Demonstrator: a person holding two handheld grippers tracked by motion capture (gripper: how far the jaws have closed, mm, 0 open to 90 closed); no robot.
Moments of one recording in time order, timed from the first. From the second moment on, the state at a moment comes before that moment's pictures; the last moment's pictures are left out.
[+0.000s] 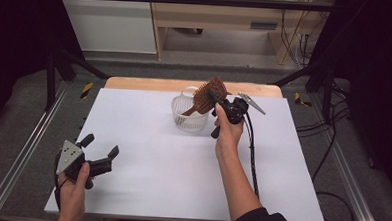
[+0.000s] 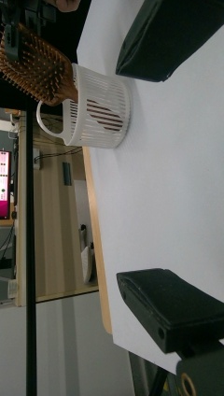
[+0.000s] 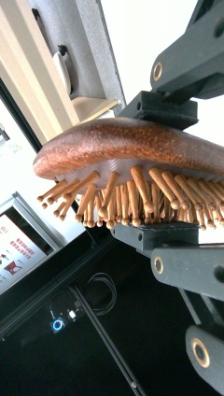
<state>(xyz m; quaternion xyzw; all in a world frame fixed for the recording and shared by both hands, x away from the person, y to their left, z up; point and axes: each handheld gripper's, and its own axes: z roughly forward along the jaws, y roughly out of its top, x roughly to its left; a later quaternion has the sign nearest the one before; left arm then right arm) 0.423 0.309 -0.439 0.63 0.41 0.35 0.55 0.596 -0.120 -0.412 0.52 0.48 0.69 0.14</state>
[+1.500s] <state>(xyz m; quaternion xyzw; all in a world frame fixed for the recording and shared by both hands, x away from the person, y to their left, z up) 0.423 0.309 -0.439 0.63 0.41 0.35 0.55 0.599 -0.124 -0.417 0.52 0.49 0.69 0.13</state>
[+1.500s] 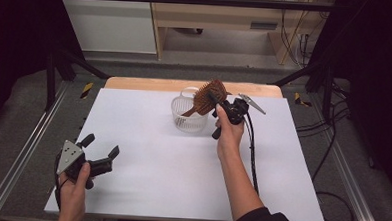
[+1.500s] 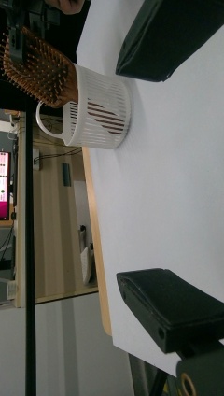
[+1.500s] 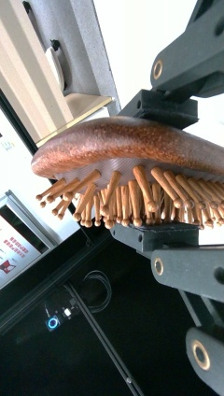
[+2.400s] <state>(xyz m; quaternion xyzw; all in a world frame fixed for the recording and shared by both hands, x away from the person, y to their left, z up) 0.423 0.307 -0.438 0.64 0.41 0.35 0.55 0.597 -0.122 -0.417 0.52 0.51 0.68 0.13</state>
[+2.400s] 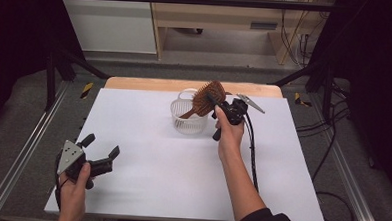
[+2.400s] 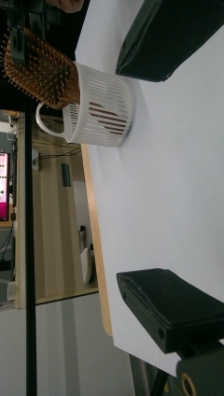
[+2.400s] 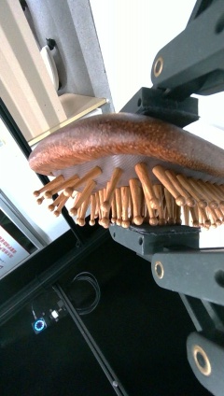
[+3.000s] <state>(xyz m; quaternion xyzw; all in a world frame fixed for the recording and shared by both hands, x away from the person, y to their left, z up) 0.423 0.308 -0.438 0.64 0.41 0.35 0.55 0.596 -0.124 -0.414 0.52 0.52 0.67 0.12</state>
